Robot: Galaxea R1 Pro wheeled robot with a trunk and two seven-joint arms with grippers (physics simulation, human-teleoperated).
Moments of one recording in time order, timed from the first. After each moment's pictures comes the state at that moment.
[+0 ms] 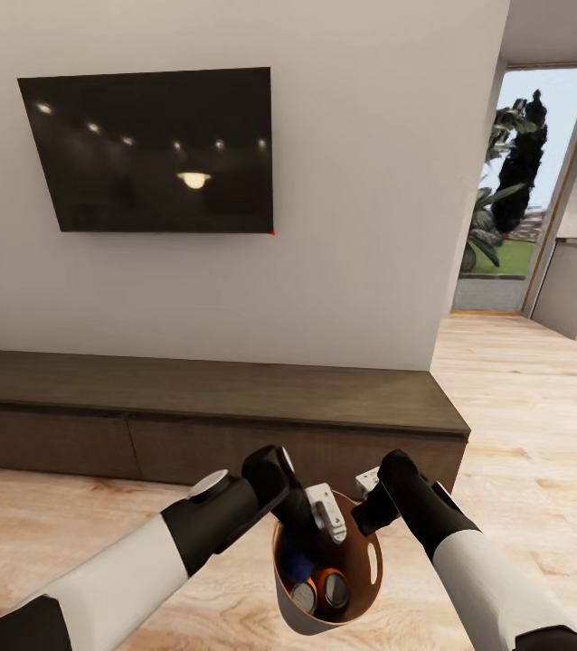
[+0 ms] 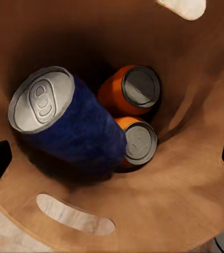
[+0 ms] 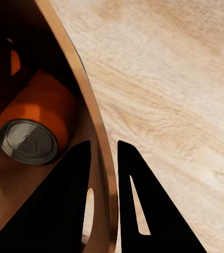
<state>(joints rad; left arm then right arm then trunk) -0.82 -0.08 -0.94 -1.05 -0.34 1.00 -0.92 -0.73 0.02 0.15 -0.72 0.59 1.04 0.73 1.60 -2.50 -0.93</state>
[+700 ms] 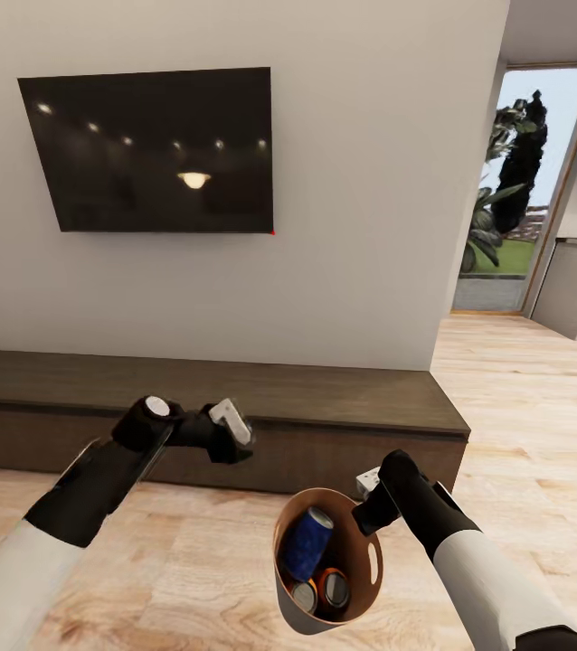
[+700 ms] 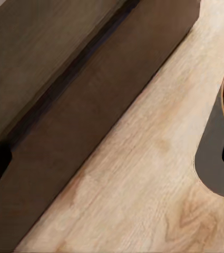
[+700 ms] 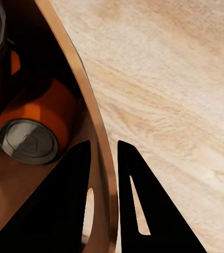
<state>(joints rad) -0.75 0.22 -0.44 -1.38 -0.34 0.76 -0.91 -0.73 0.02 0.15 -0.72 0.58 1.04 0.73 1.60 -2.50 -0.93</state>
